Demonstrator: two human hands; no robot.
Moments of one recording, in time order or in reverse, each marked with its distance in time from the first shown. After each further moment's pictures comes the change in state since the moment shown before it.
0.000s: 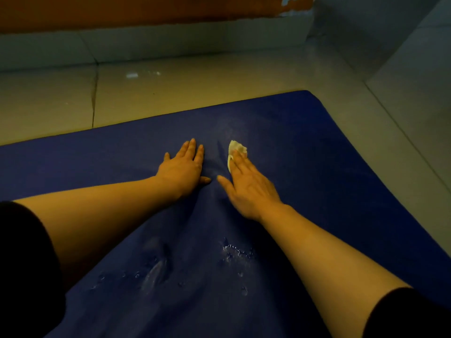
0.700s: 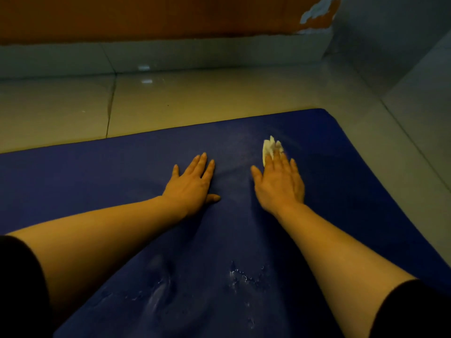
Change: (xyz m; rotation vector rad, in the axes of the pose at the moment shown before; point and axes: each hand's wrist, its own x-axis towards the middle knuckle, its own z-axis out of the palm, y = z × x) left_hand 0.003 -0.009 0.006 -0.032 0.026 0.034; right_hand 0.045 0.033 -0.016 -0.244 0.148 0.308
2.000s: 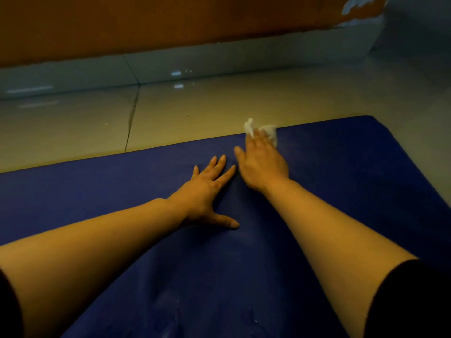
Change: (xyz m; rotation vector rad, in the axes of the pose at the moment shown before) left_hand 0.028 -0.029 -0.013 -0.179 0.023 0.159; right_hand 0.090 -0.072 0.001 0.248 -0.067 -0.243
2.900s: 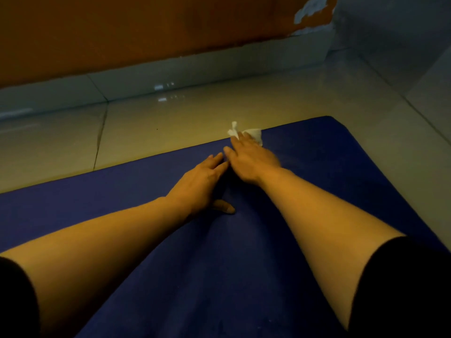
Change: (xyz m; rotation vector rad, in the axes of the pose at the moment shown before) left_hand 0.038 0.056 -0.023 0.008 0.131 0.023; right_hand 0.012 0.048 -0.035 0.101 -0.145 0.007
